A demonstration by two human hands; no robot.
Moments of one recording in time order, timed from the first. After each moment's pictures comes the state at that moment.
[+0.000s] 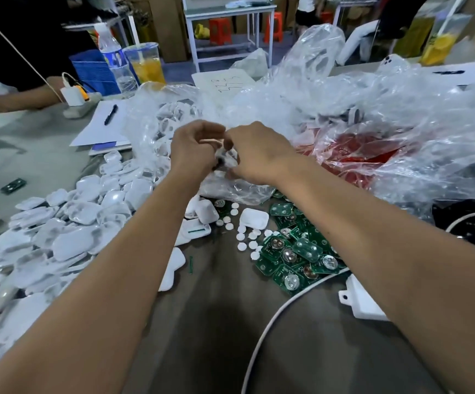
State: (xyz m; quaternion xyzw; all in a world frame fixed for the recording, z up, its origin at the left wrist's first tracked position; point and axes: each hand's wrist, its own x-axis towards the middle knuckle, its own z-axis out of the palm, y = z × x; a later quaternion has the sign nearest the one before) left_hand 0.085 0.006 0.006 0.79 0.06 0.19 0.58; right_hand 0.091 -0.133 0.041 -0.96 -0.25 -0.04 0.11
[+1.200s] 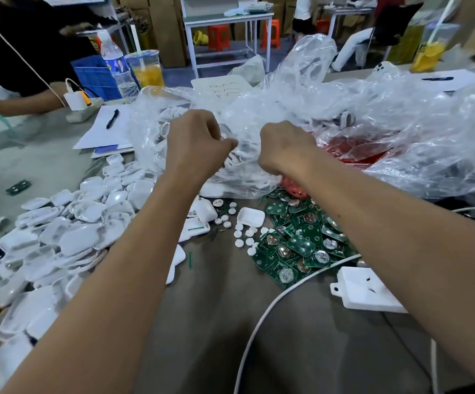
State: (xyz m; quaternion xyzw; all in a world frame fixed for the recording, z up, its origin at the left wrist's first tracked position) left_hand 0.048 -0.011 0.051 0.91 0.05 0.23 0.34; right_hand 0.092 -0.162 0.052 -0.99 -0.12 -0.03 0.07
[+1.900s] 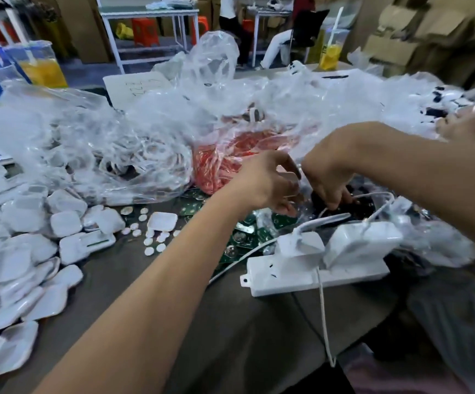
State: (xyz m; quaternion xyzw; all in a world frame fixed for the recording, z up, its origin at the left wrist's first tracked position) left_hand 0.030 -0.213 0.027 0.79 -0.17 -0.18 0.56; right_hand 0.047 -0.346 0.087 -0.86 -0.08 0.39 -0.31
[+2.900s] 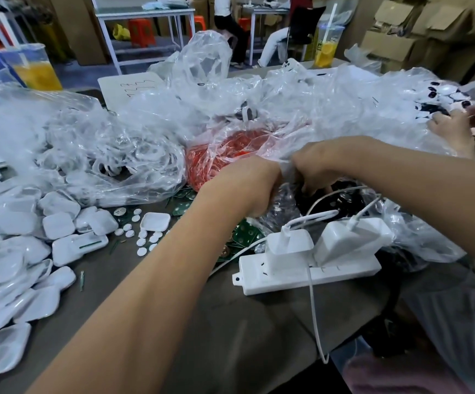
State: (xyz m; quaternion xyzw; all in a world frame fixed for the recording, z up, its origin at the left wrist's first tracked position) left_hand 0.026 -0.213 0.043 0.95 -0.30 -0.03 0.11; right_hand 0.065 -0.368 0.058 -0.94 -0.08 0.25 -0.20
